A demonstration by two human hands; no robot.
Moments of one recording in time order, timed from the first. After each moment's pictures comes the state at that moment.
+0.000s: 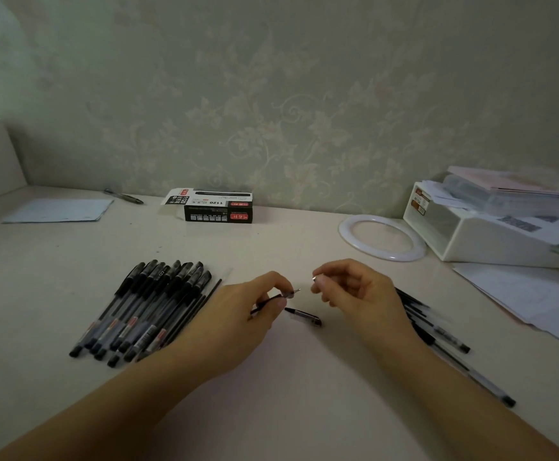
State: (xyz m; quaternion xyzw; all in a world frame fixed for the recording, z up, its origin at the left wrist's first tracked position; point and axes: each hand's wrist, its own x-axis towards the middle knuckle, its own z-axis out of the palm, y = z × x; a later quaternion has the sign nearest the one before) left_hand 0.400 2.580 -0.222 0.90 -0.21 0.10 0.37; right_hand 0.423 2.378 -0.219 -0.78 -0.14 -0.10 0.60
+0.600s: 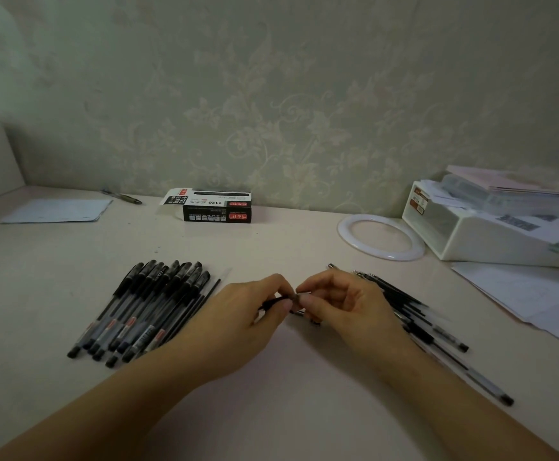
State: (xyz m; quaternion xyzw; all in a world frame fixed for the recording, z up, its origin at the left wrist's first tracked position) left_hand 0.395 2.576 -0.212 0.90 -0.25 0.11 0.34; right_hand 0.415 2.383 -0.222 -0.75 -0.21 -0.02 0.62
